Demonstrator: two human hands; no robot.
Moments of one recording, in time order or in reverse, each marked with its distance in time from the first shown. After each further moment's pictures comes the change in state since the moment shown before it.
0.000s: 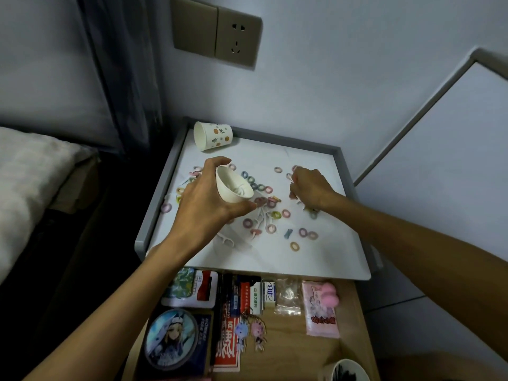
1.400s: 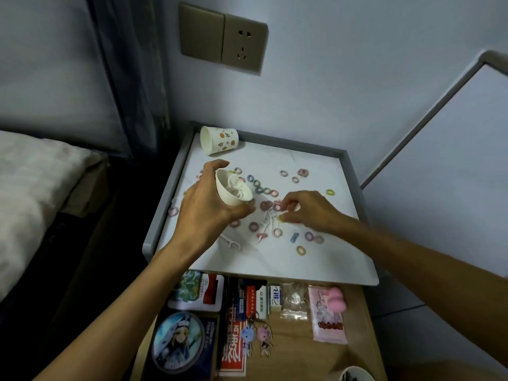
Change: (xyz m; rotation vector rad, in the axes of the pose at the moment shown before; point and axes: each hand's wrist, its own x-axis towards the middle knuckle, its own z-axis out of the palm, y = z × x) left_hand 0.002 -0.003 -0.003 -0.035 0.068 -0.024; right_hand -0.035 0.008 0.013 0.139 -0.141 -0.239
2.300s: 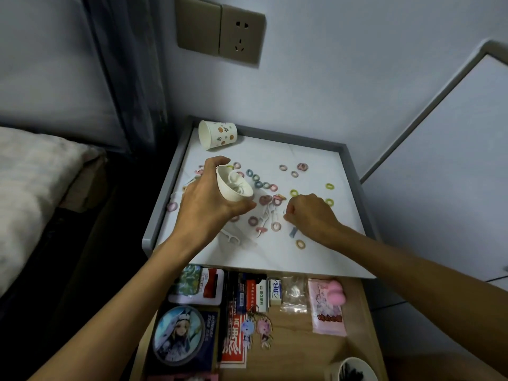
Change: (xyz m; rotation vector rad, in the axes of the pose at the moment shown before) left_hand -0.001 0.001 0.002 0.044 -0.024 -0.012; right_hand -0.012 -0.008 0.027 -0.236 0.126 0.158
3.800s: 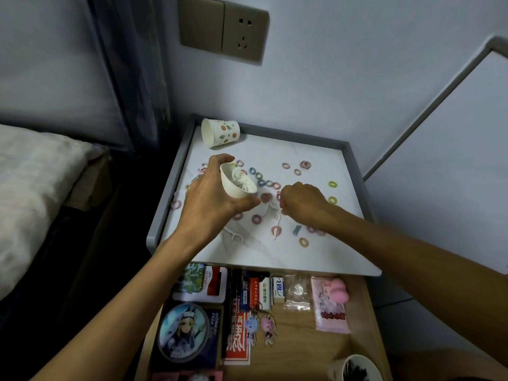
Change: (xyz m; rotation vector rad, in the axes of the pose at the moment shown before) left_hand 0.000 0.000 -0.003 -0.016 -0.022 0.011; right_hand 0.013 -0.028 -0.022 -0.347 -0.098 -0.198
